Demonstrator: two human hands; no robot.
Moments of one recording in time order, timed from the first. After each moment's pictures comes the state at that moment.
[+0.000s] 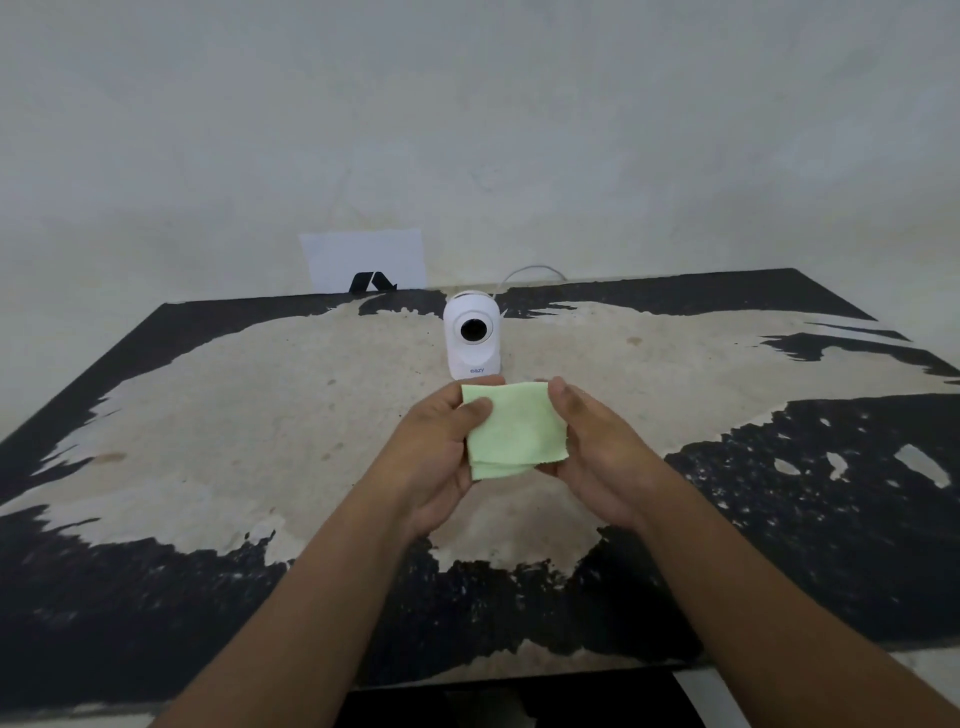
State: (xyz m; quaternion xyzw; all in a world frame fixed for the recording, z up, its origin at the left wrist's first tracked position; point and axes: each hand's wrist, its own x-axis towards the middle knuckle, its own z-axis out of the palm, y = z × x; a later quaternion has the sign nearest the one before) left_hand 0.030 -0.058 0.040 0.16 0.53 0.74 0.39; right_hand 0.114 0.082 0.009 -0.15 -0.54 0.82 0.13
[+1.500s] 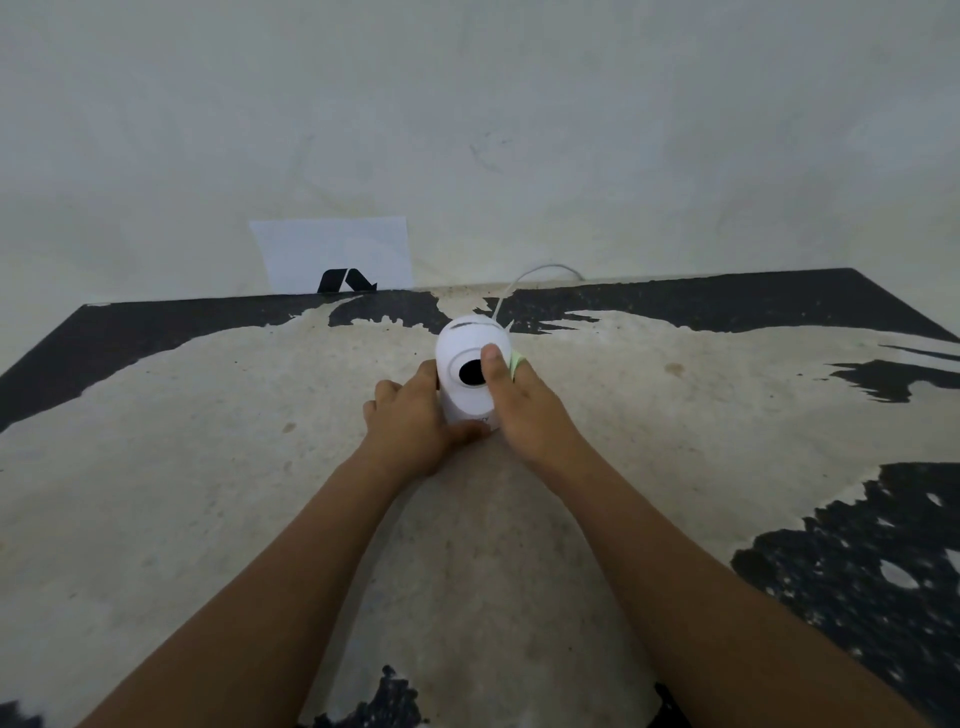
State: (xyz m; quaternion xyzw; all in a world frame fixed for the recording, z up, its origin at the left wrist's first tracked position) left_hand -0.138 0.028 -0.030 0.30 0.92 0.26 0.02; right_hand -0.038 0.120 0.001 -0.26 -0.78 0.55 0.16
